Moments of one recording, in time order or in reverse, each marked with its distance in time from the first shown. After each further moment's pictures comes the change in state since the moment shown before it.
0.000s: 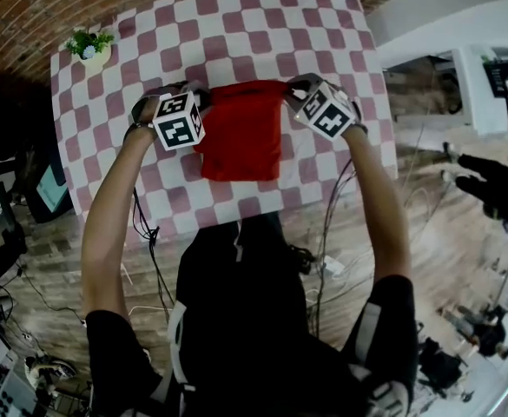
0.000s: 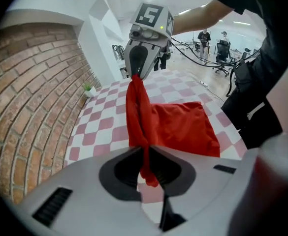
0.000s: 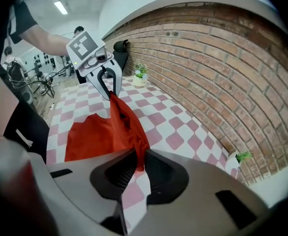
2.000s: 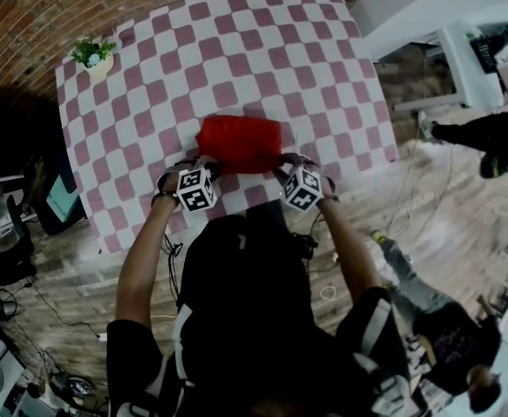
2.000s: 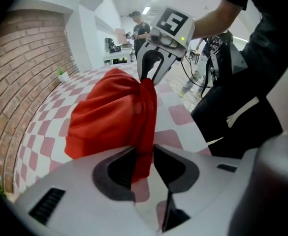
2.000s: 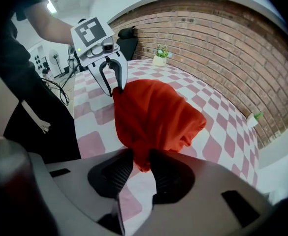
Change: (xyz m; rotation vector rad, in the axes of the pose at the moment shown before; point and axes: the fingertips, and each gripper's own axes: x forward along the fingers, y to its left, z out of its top) left arm 0.047 -0.233 -0.033 -0.075 -0.009 -0.161; right arm 0.029 0.251 -0.118 0.120 0.097 0.043
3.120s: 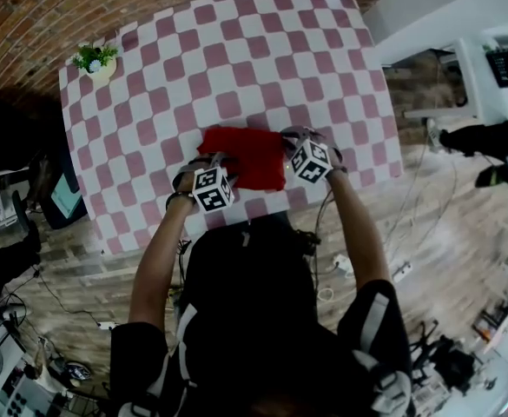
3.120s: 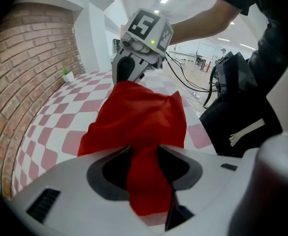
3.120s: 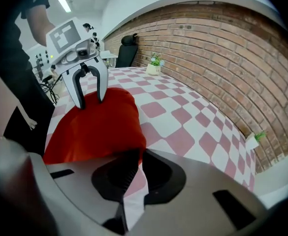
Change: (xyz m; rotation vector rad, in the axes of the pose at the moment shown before) left arm 0.013 0.044 0.054 -0.073 -0.032 0.005; right arm 0.020 -0.125 0.043 -0.102 -0.091 -0.001
